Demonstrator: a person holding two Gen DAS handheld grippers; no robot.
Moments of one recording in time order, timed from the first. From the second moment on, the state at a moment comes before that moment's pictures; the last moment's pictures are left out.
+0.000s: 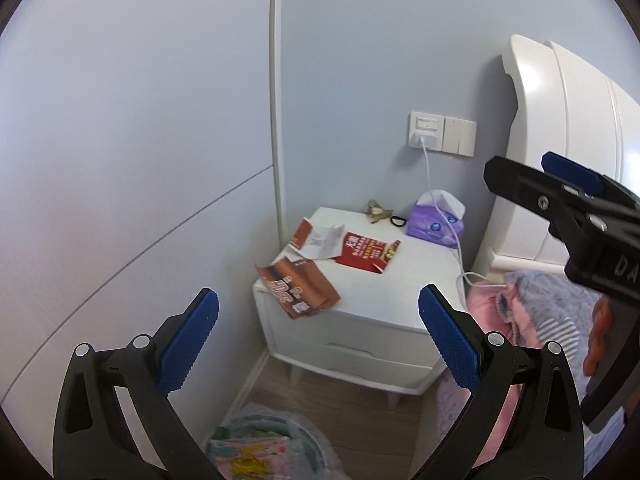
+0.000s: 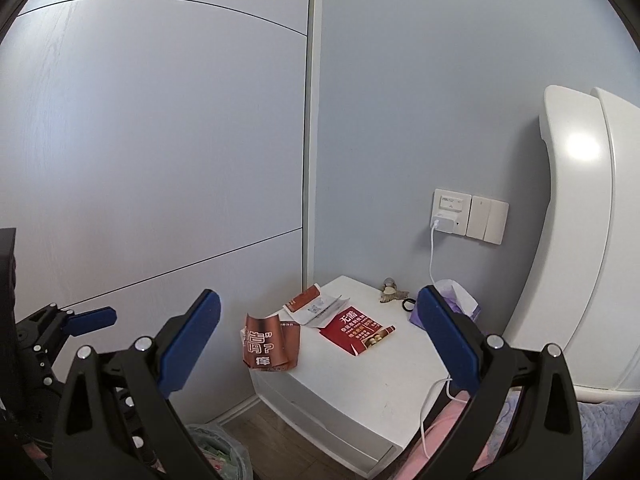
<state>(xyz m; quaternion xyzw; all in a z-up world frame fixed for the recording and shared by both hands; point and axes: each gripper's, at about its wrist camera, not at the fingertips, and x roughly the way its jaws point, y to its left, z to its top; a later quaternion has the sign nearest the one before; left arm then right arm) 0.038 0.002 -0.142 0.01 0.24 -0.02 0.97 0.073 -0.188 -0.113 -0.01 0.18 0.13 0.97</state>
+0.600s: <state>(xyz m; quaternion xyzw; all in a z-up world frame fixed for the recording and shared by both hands) 0.052 0.000 -0.194 0.03 0.30 -0.05 0.95 0.095 -0.187 -0.172 -0.02 0.27 0.13 0.95</state>
